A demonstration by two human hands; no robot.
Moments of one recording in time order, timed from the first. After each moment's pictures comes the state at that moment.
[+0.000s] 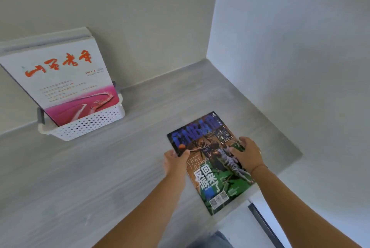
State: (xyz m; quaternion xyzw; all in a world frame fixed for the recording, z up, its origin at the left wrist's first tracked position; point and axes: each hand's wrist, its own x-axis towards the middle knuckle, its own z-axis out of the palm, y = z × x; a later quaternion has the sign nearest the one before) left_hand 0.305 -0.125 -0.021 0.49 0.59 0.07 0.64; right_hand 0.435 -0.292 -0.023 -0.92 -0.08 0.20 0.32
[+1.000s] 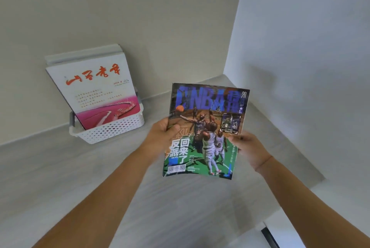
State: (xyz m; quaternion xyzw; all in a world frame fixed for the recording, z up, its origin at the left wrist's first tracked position) left_hand 0.284 -0.027 0.090 0.68 0.33 0.08 0.65; right_hand 0.450 -0.231 0.041 -0.73 -0.16 0.33 0.58
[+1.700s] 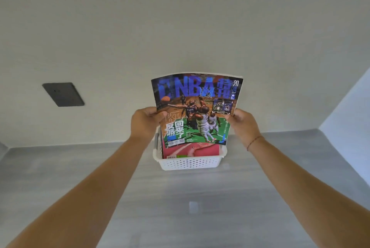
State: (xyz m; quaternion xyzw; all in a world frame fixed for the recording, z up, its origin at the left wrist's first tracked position) left_hand 0.167 0.229 0.152 0.63 0.49 0.38 0.47; right_hand 0.399 0.105 0.126 -0.75 -0.40 0.20 0.49
